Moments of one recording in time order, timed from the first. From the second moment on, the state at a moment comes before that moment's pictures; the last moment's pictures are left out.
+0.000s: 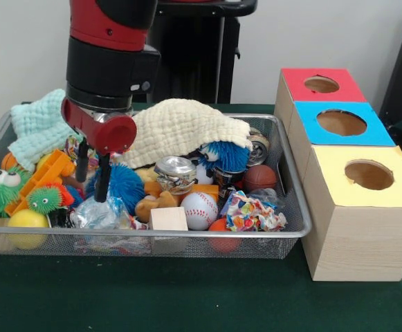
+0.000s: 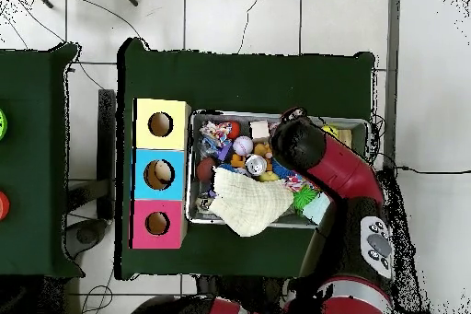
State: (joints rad) arm -0.24 -0.46 -0.26 1.49 0.32 0.30 2.06
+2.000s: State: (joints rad) arm -0.26 -0.34 -0.25 1.49 0.32 0.30 2.06
